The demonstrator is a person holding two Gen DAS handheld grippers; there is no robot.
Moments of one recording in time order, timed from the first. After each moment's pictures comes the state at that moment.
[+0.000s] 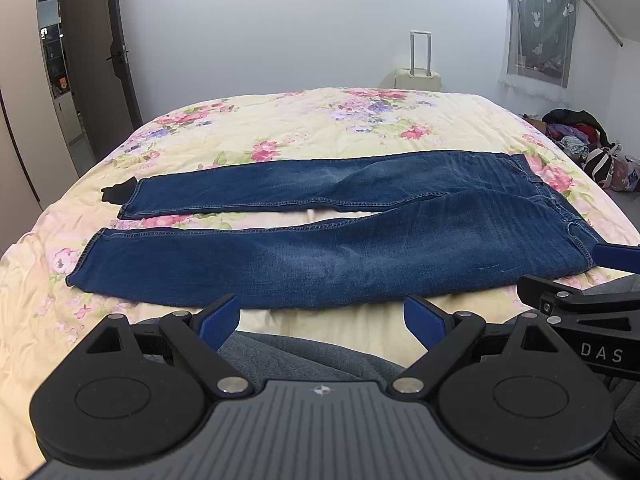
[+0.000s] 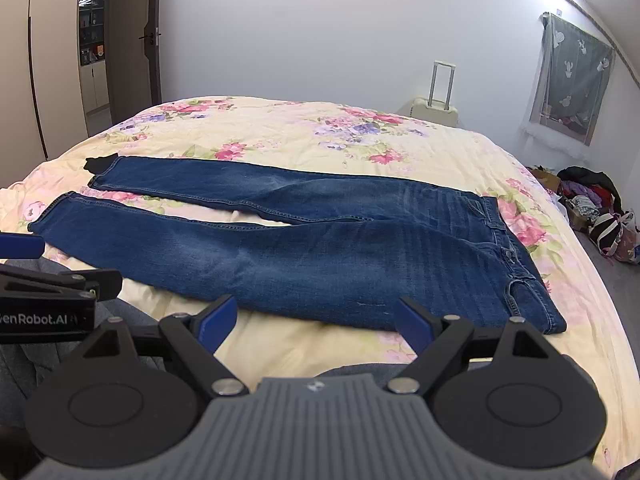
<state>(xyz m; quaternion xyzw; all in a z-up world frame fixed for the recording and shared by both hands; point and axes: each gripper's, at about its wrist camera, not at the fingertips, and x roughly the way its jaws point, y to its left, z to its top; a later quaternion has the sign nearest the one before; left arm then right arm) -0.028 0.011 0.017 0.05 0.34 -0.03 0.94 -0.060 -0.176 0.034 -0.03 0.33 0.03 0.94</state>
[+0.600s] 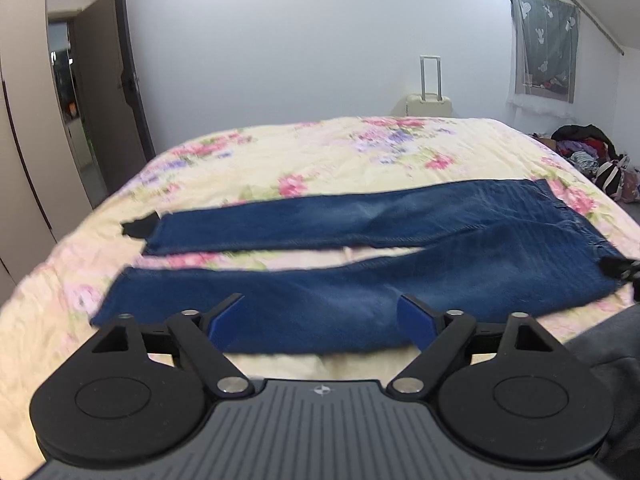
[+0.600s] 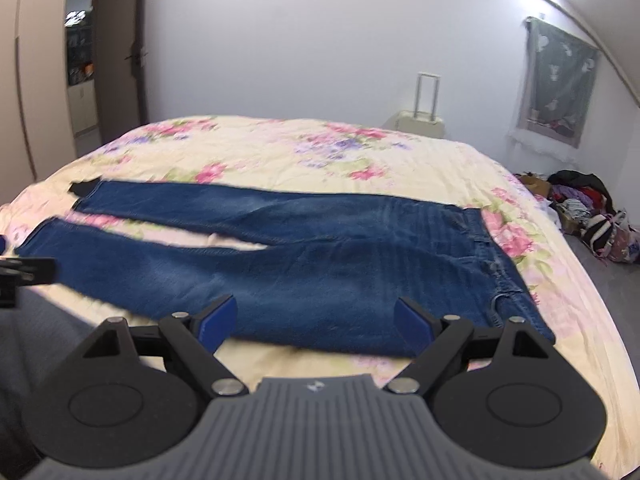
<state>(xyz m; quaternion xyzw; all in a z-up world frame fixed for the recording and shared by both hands) 0.002 0.065 0.034 0.07 0.29 -0.02 0.95 -0.040 -0.216 0.035 -0.01 0.30 0.00 0.96</state>
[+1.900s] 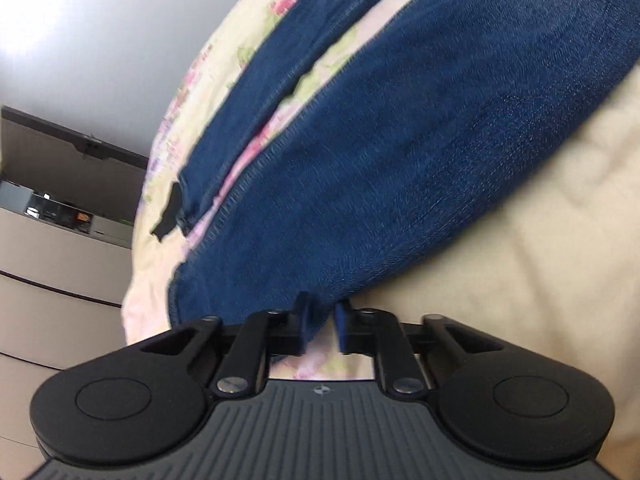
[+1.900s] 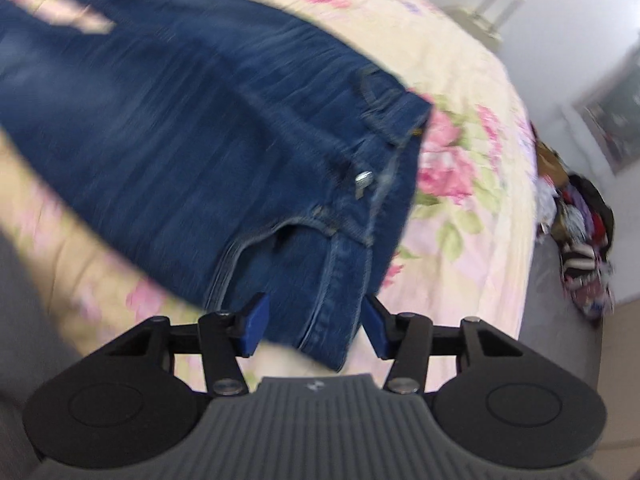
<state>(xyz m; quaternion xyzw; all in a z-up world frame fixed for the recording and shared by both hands) 0.152 0.177 -0.178 0.46 0.41 0.02 0.79 0.130 -0.483 -0.059 -0.26 0.53 0.09 0.80</state>
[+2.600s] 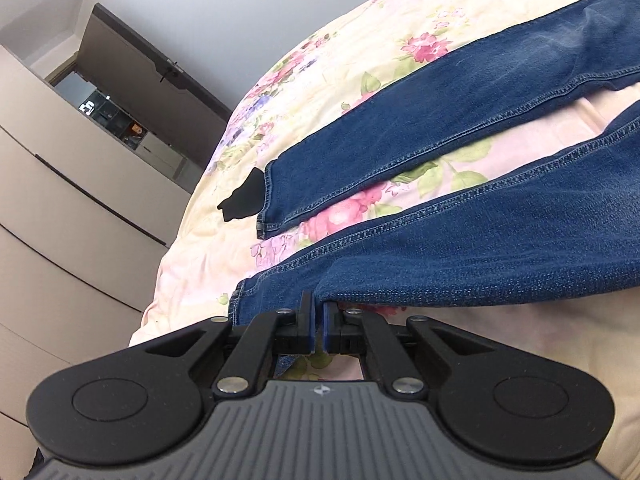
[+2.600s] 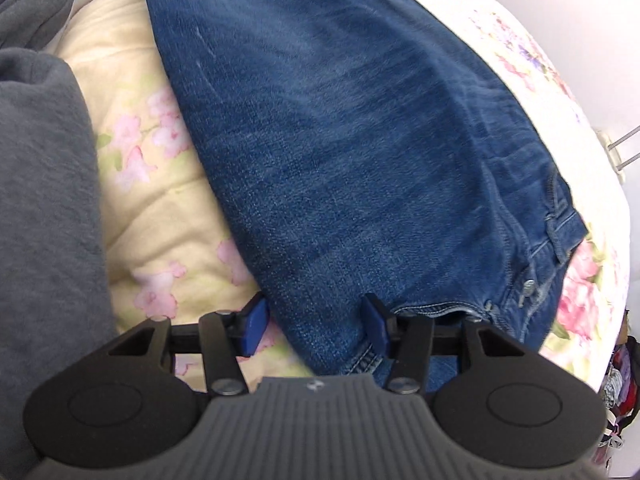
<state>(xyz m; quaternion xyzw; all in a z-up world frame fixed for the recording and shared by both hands) 0.190 0.159 -0.090 0.31 0.41 0.14 0.85 0.121 -0.414 -0.137 -0.36 0.46 0.29 0.76</state>
